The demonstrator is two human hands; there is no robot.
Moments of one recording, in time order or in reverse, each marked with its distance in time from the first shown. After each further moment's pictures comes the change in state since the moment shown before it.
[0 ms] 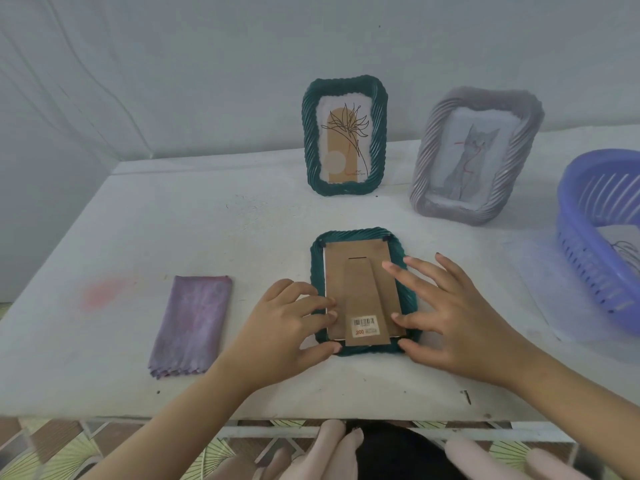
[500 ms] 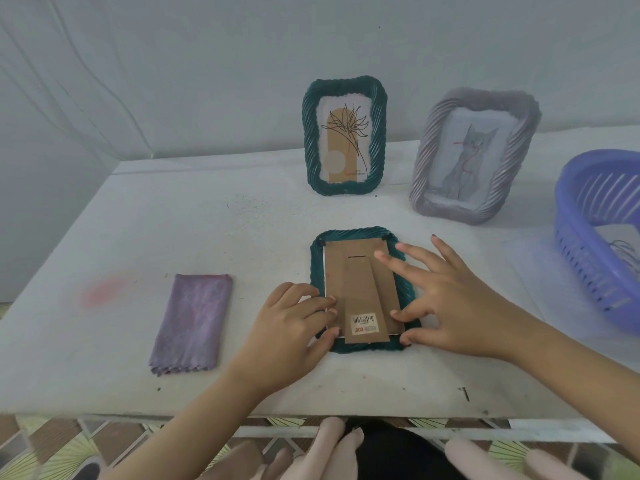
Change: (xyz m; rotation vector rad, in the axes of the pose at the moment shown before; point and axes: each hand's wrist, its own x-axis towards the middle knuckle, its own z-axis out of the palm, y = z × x) left_hand 0.000 0.014 0.005 -0.016 0.100 -0.090; right_hand 0.017 0.010 -0.014 -0.042 -0.212 0.000
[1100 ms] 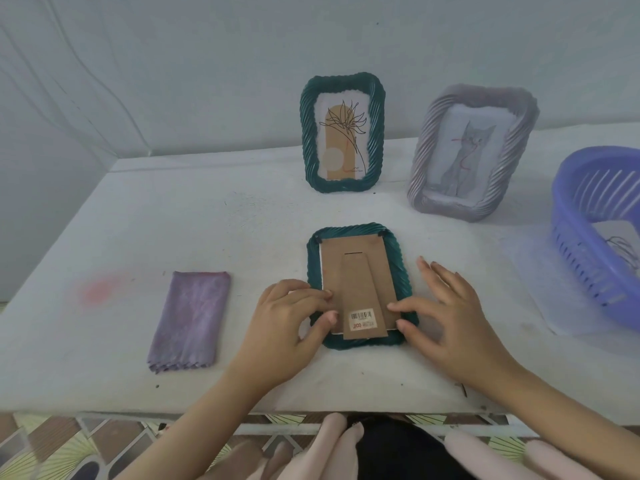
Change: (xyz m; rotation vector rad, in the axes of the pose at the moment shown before) left_hand 0.001 0.006 -0.006 -0.233 -0.051 -0.297; right_hand -0.024 -0.023 0.040 0.376 0.289 0.377
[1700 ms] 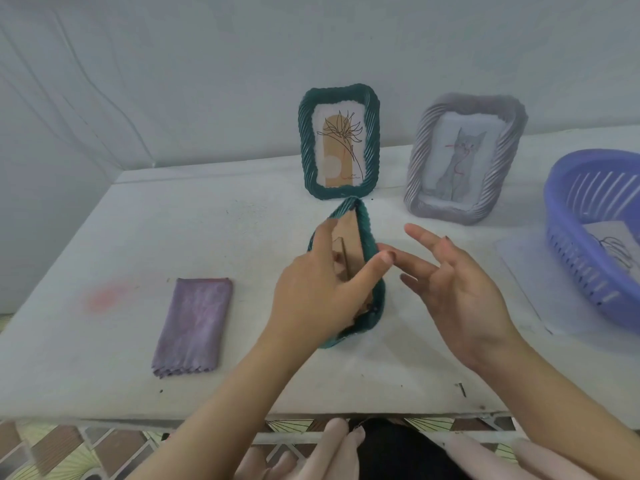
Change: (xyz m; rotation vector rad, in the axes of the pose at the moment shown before) left_hand 0.053 0.073 -0.031 -0.191 0.027 -0.342; right_hand 0.028 -0.054 -0.035 1.265 0.061 0.356
